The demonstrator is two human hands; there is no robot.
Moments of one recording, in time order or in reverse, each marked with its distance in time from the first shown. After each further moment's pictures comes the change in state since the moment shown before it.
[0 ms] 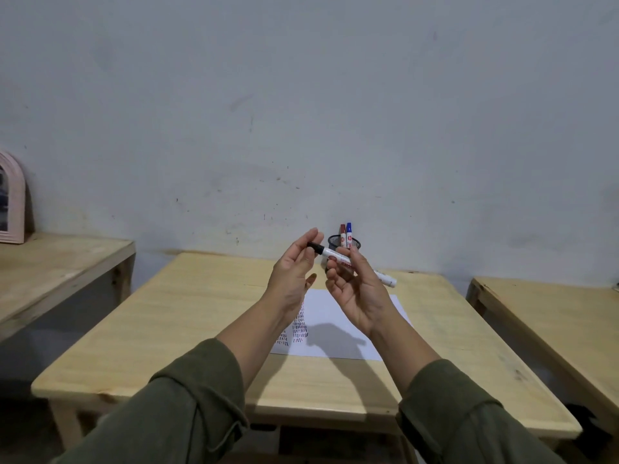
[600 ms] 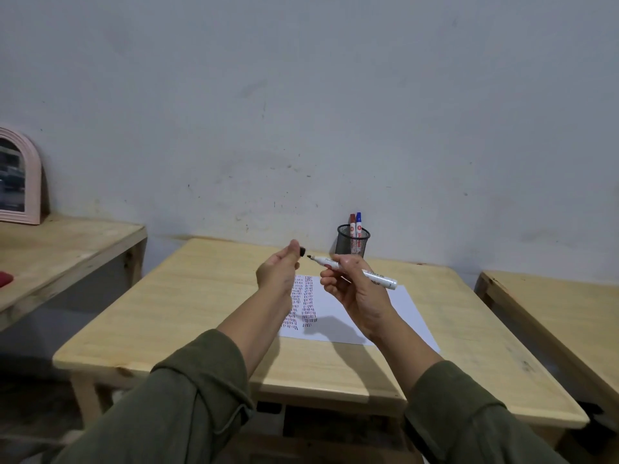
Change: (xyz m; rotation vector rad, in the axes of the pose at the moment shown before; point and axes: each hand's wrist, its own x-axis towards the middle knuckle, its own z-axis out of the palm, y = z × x) left_hand 0.000 -0.012 -0.027 0.040 0.462 -0.103; right_hand -0.010 0.027 -0.008 -0.339 -0.079 -0.110
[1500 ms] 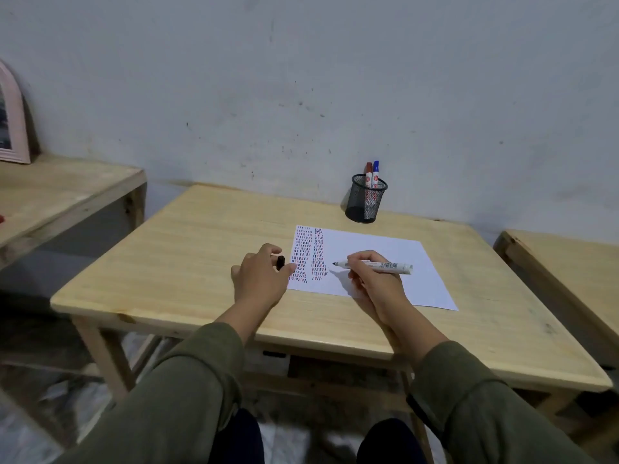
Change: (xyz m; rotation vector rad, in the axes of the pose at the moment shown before) left_hand 0.024 -0.077 -0.074 1.107 0.038 0.292; right_hand -0.007 0.054 -0.049 -0.491 0.280 0.153
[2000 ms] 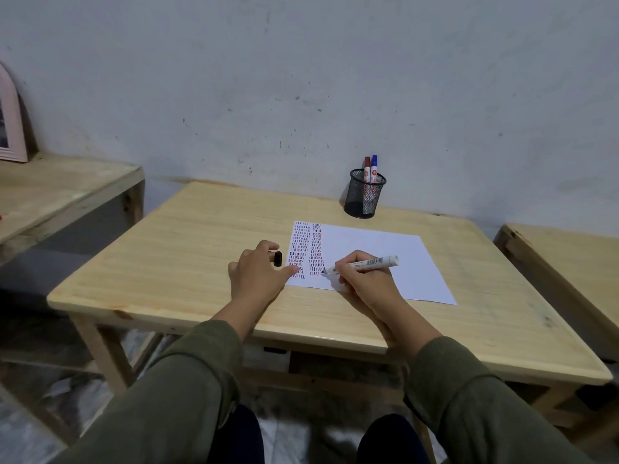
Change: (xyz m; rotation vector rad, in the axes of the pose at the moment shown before) left_hand -0.001 0.001 0.001 0.061 0.013 0.029; right_hand -0.013 0.000 0.005 -0.015 -0.105 0.052
